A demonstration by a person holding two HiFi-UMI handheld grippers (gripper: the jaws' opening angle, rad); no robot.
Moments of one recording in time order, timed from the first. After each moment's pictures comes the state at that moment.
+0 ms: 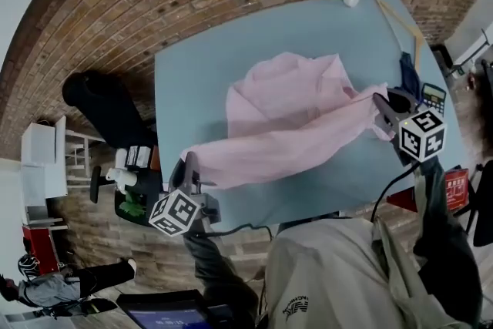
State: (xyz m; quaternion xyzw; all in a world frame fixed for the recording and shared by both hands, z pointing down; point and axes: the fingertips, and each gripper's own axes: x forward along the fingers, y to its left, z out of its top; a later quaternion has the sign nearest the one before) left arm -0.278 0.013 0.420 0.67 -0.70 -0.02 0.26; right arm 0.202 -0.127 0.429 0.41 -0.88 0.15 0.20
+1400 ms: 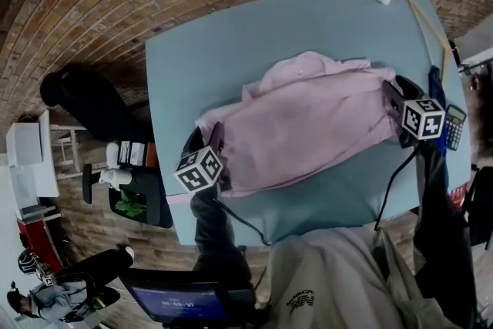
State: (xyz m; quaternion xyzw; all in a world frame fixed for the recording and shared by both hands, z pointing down) left arm -0.323 -0.133 0.567 0.65 -0.68 0.15 0.32; right arm 0.192 -0.269 0.546 0.49 -0.81 0.22 0.24
